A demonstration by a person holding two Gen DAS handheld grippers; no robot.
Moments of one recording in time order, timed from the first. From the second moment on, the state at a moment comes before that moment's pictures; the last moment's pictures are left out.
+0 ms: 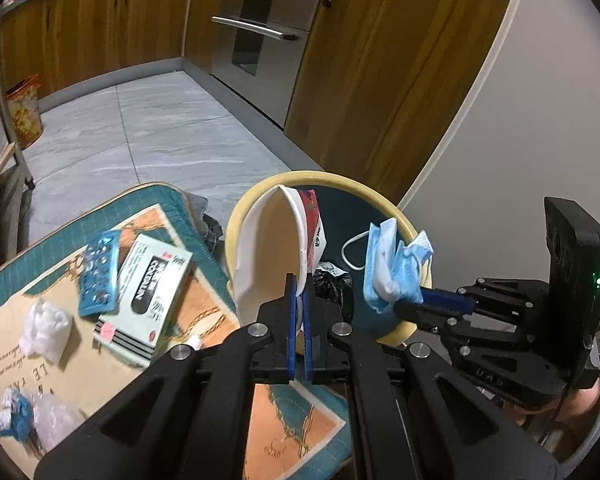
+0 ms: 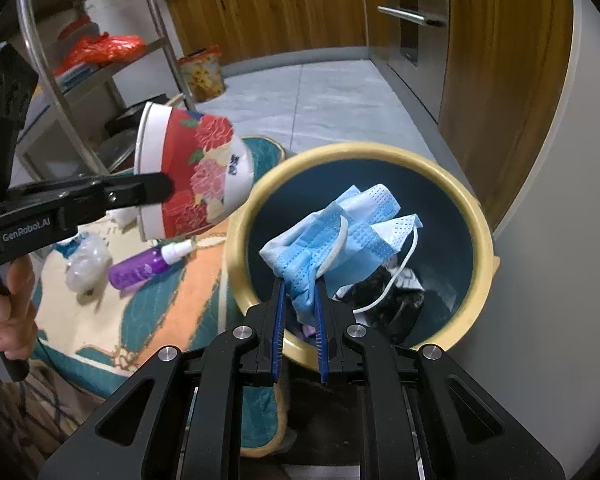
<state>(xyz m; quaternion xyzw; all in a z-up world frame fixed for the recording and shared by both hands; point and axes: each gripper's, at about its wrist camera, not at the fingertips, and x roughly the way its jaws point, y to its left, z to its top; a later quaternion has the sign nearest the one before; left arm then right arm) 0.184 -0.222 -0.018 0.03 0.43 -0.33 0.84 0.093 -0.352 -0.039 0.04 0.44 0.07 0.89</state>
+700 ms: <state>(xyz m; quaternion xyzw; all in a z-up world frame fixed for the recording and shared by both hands) 0.201 -0.261 -0.055 0.05 0.46 -0.35 0.82 0.106 -0.353 -0.072 0.03 0.49 0.04 0.87</state>
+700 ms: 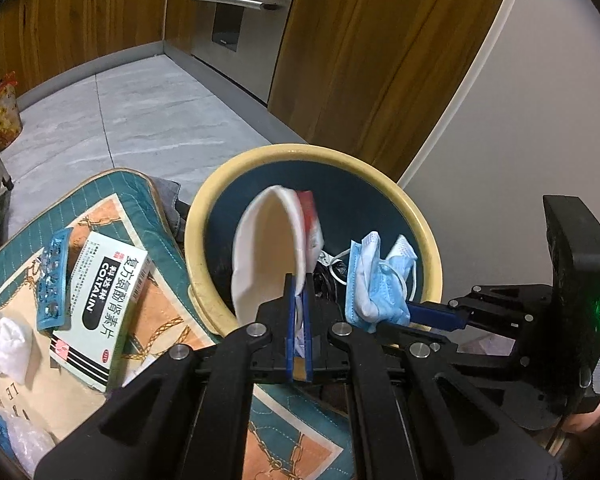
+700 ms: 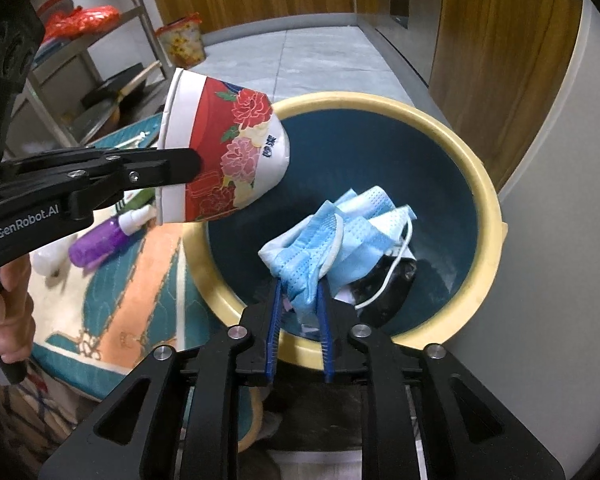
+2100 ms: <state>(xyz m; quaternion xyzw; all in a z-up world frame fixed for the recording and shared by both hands) 0.169 -0.067 -0.011 -0.01 0.43 -0.18 0.89 0.110 -0.286 -0.032 0.04 0.44 0.11 0.89</state>
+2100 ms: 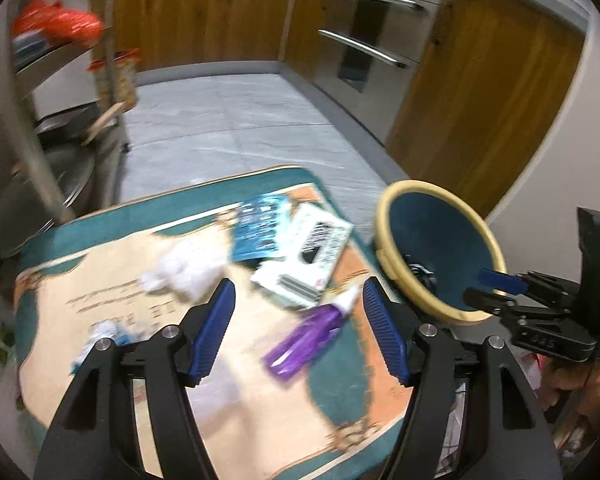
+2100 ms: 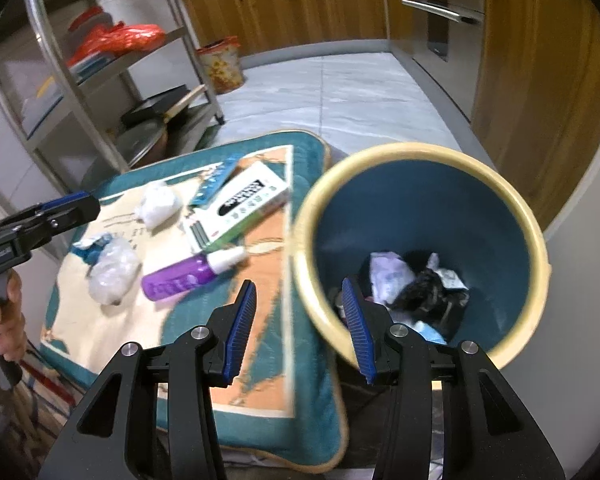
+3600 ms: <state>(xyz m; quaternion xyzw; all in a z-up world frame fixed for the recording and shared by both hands) 0.191 0.102 -0.104 -0.10 0.51 -0.09 0.85 0.137 -0.085 -0.060 0.03 0.51 0.26 0.82</state>
